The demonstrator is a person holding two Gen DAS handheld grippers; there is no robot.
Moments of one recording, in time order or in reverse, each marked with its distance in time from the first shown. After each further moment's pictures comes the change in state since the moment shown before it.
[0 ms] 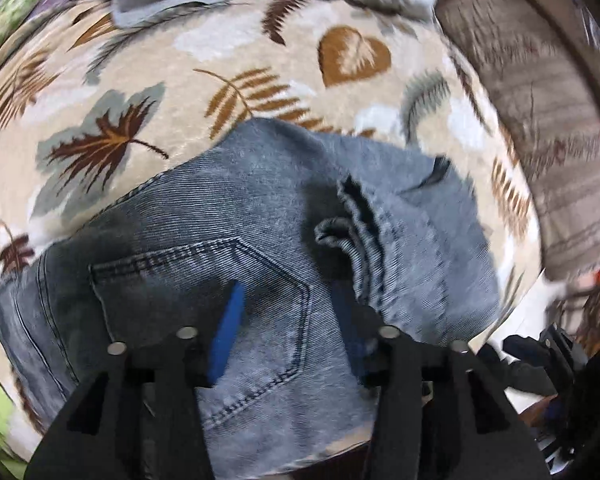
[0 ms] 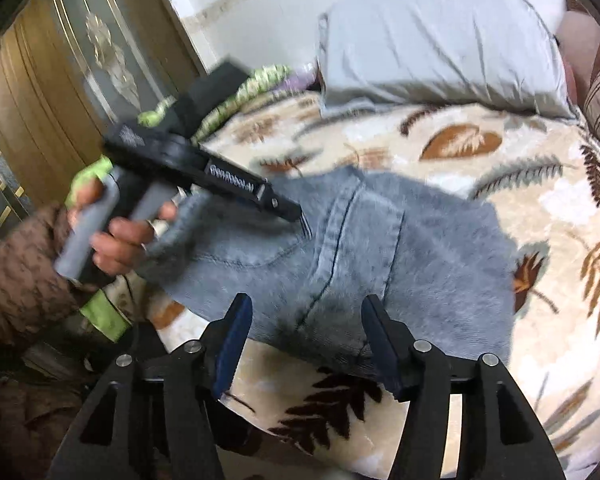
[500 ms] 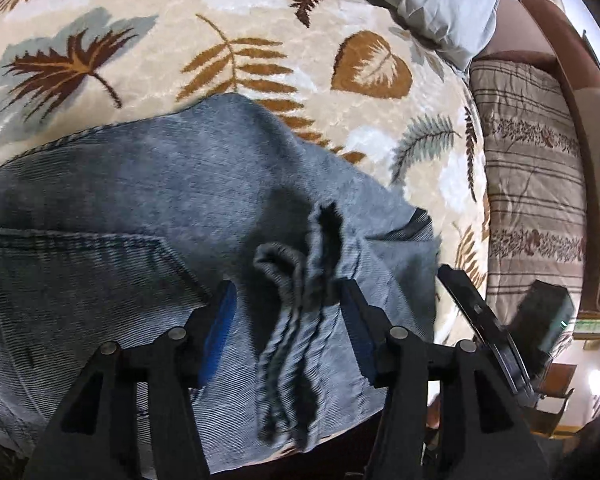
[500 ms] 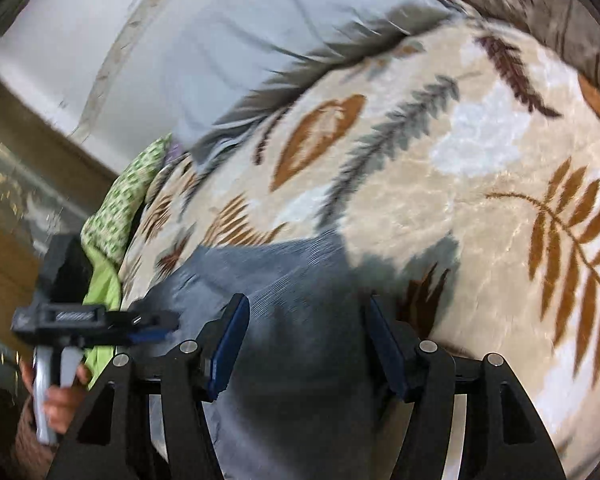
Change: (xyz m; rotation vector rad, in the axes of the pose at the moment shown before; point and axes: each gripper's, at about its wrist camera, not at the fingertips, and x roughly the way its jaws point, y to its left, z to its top) left arm 0.041 -0.006 0.028 -0.319 0.077 -0.196; right arm 0.040 -0.174 0.028 0.506 -0.026 -0.048
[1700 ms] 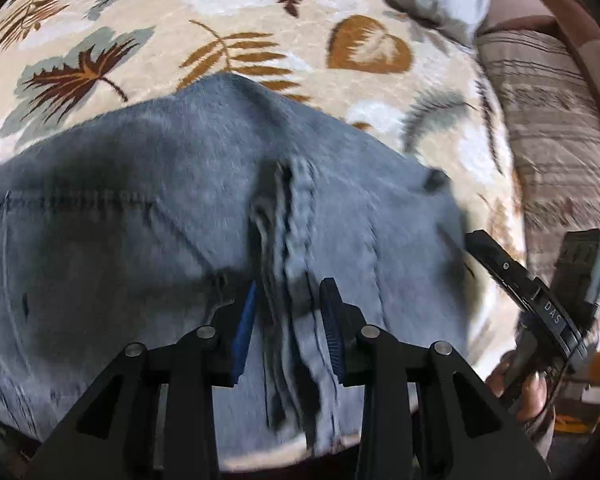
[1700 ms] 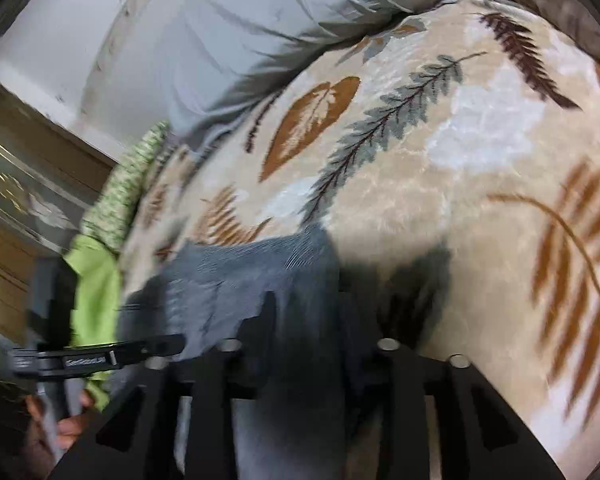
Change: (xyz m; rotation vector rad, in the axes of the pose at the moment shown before) left arm 0.001 -0.018 -0.044 0.100 -0.058 0.144; right arm -0.002 -0.020 0.003 -0.001 0.082 0.054
